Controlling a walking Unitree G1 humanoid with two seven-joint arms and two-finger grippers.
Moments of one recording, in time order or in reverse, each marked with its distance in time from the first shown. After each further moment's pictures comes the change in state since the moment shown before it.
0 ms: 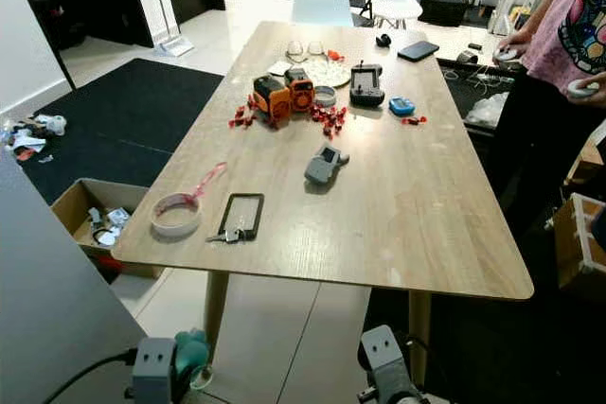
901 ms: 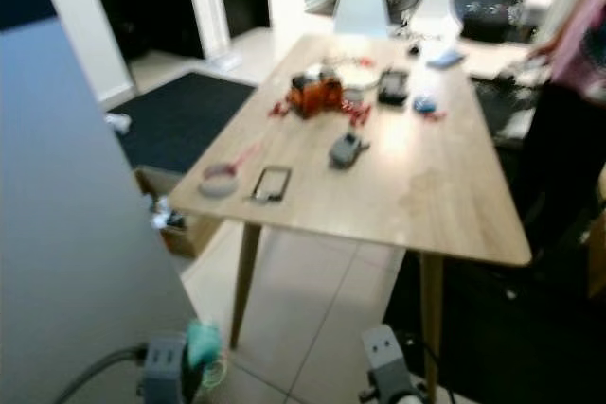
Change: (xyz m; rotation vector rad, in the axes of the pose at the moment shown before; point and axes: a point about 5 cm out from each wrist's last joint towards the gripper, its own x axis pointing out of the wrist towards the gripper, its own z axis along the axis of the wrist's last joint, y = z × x) left arm -0.003 -0.011 0.003 0.019 -0.065 -0.039; right arm 0.001 0.002 0.003 -0.008 -0.019 0.006
